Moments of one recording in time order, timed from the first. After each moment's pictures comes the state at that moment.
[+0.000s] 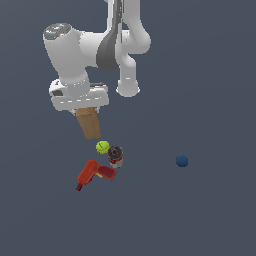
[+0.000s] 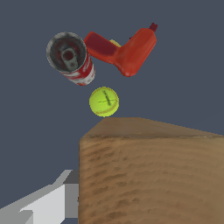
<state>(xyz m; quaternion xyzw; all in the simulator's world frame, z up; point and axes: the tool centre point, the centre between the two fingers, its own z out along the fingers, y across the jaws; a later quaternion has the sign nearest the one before) -0.089 -0.176 0.221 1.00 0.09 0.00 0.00</state>
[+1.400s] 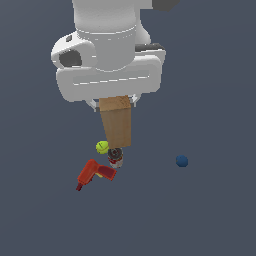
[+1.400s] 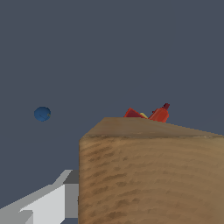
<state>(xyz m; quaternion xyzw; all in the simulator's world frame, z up) 0.061 -0.032 0.390 1.00 0.09 0.00 0.00</state>
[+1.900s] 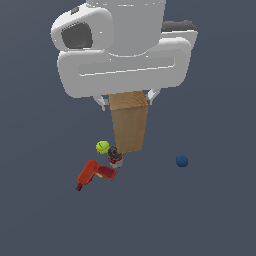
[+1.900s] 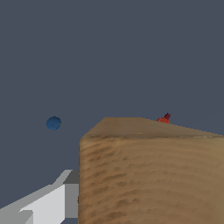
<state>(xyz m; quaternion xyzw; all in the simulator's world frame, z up) 0.096 -0.002 0.427 1.00 0.09 -0.01 0.00</state>
